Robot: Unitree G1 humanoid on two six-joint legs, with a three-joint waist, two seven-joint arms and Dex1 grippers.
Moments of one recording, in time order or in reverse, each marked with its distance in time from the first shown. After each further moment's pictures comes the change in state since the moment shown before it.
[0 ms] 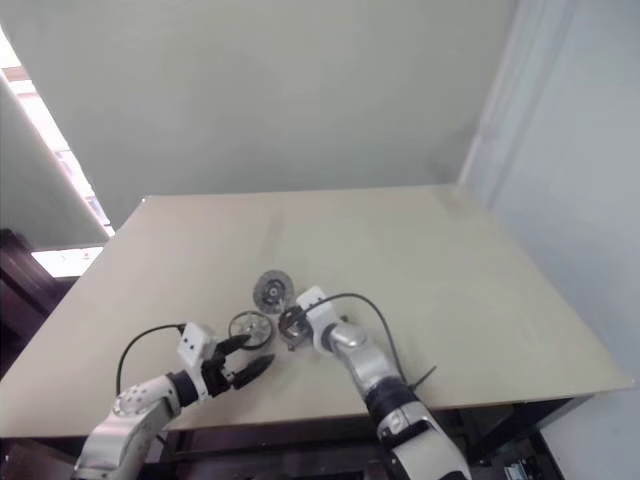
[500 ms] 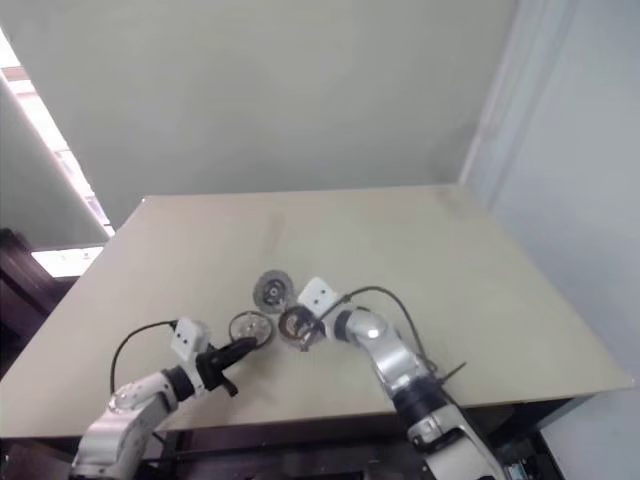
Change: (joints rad) left arm -0.022 -0.008 0.044 0.021 -0.016 0.002 0.028; right arm 0.061 -0.280 0.195 -0.353 -0.068 -0.122 0.297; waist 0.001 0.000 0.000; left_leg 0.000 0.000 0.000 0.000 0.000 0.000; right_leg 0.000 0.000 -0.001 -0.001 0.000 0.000
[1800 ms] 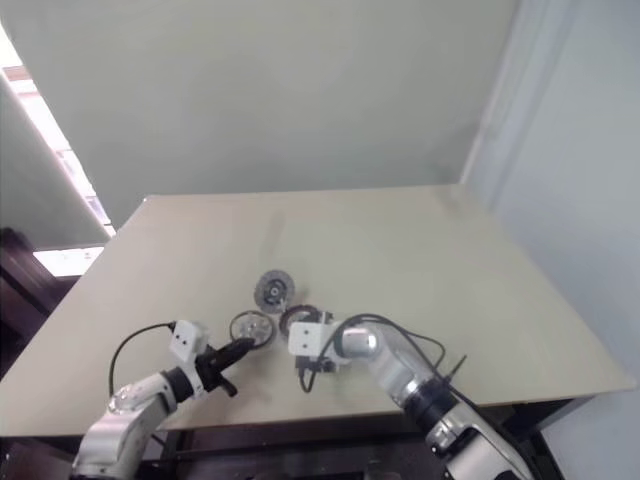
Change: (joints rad) left arm 0.007 -0.004 0.002 0.022 0.006 -0.013 0.002; right arm -0.034 -0.054 0.155 0.037 -0.271 -0.055 -0.024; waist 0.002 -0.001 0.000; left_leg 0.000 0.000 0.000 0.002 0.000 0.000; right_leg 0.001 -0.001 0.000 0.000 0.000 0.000
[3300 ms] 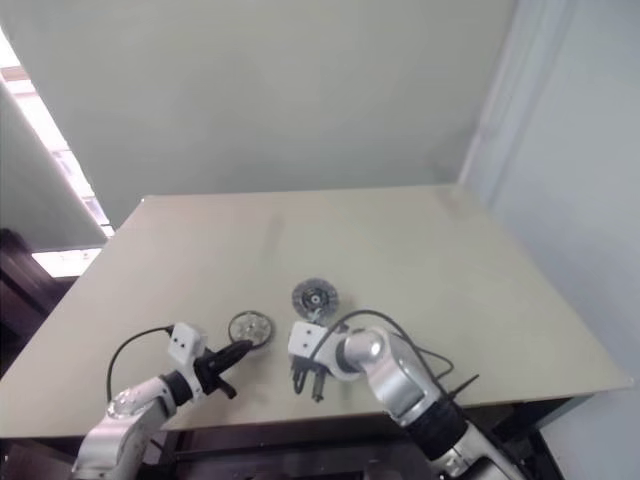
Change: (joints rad) left arm 0.012 -0.006 0.002 0.004 -0.004 -0.009 0.020; right arm 0.121 0.027 -0.009 -0.403 0.095 0.570 0.207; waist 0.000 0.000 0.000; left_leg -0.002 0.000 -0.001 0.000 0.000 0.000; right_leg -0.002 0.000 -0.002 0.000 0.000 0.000
